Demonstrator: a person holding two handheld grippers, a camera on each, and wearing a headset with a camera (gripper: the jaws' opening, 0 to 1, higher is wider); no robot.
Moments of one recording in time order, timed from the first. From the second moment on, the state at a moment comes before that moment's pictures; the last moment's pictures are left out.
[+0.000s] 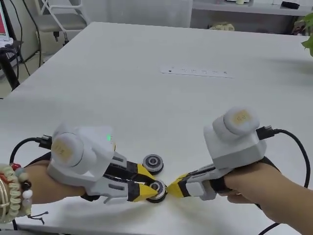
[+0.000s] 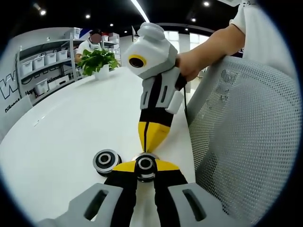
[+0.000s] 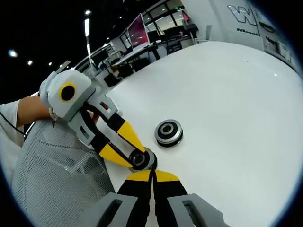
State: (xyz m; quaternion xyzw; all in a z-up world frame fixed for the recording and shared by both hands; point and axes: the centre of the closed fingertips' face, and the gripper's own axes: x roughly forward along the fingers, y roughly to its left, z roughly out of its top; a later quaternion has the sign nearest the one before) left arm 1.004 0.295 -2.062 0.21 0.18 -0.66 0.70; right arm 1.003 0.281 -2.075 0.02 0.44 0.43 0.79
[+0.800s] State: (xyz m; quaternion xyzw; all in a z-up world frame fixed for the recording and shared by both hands) left arm 1.005 0.295 -2.062 0.21 0.18 -0.66 0.70; right arm 1.004 0.290 -2.065 0.05 0.43 0.43 0.79
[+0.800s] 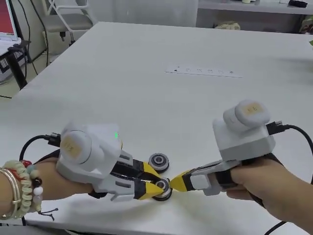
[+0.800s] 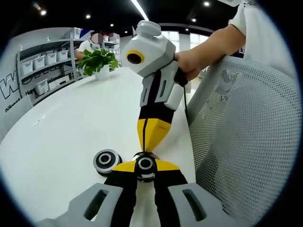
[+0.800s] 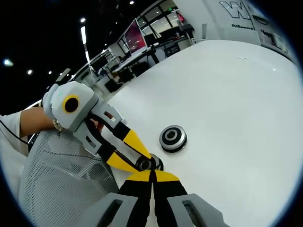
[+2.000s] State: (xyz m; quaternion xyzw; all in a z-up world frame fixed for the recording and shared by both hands) left arm 1.006 0.295 -2.061 0.21 0.18 -0.66 0.70; right arm 1.003 0.295 -2.062 0.06 0.42 0.45 0.78
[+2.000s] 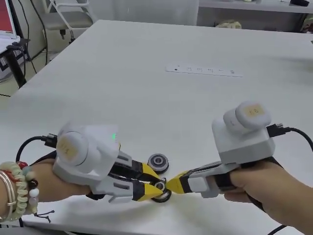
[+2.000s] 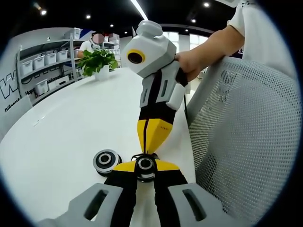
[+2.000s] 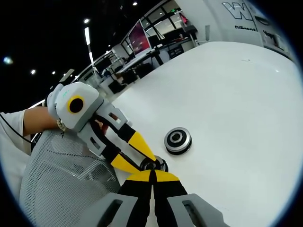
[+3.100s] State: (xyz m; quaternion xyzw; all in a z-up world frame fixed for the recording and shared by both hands) left arm 0.997 0.291 -2.058 0.20 0.24 -0.66 0.69; right arm 1.006 0.290 -2.061 0.09 0.44 0.43 0.78
